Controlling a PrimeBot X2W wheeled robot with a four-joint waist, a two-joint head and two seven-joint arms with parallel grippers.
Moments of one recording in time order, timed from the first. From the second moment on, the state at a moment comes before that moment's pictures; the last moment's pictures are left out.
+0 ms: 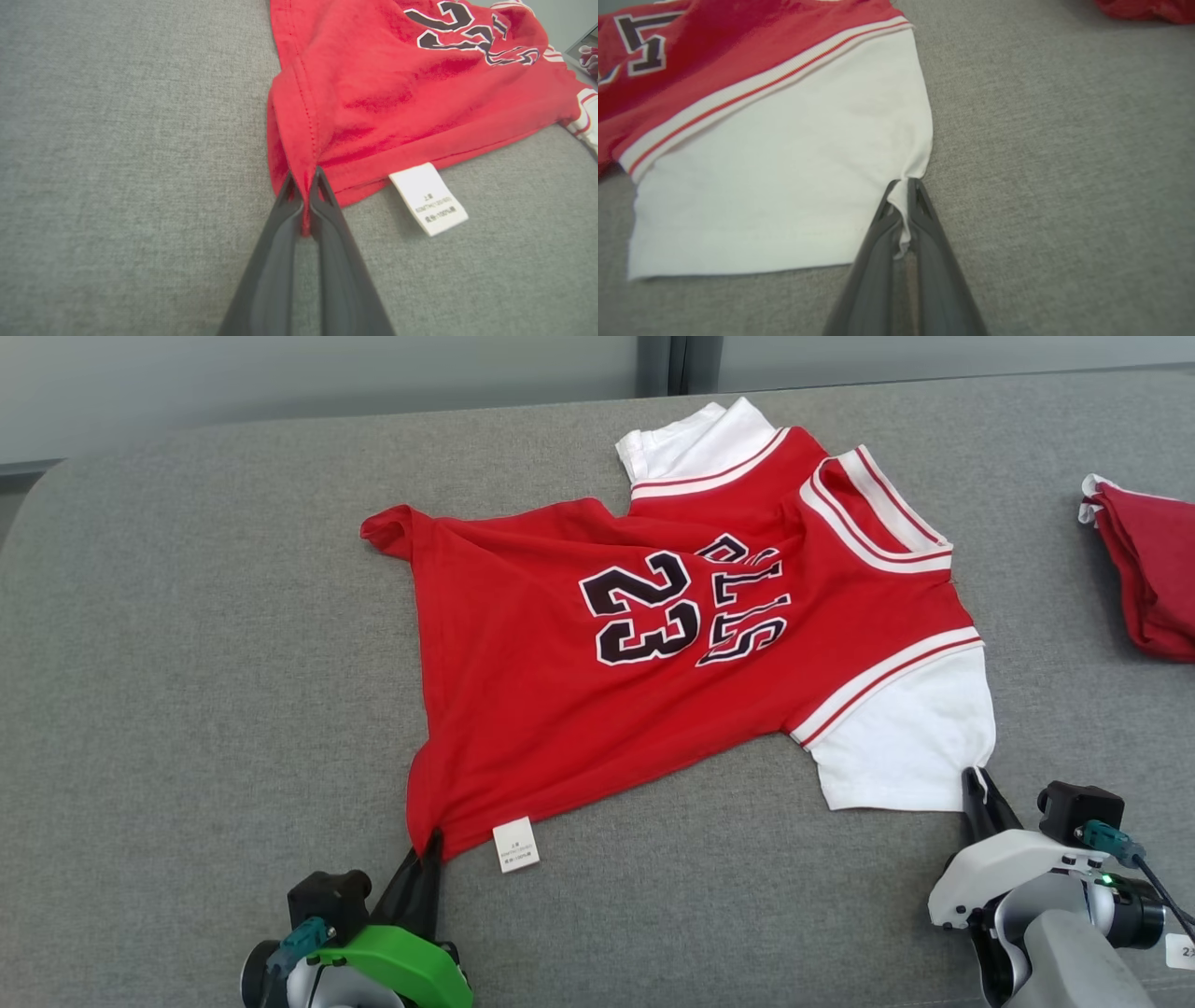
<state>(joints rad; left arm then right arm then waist) -0.15 0.05 -0.25 0.58 -0.35 -0.13 -0.26 -0.32 -0.06 -0.18 0.82 0.12 0.13 -0.27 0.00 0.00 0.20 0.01</state>
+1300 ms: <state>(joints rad) -0.99 0.42 -0.55 0.67 -0.45 -0.13 -0.21 -0.97 -0.28 0.06 0.66 0.22 0.13 -0.25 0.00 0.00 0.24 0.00</state>
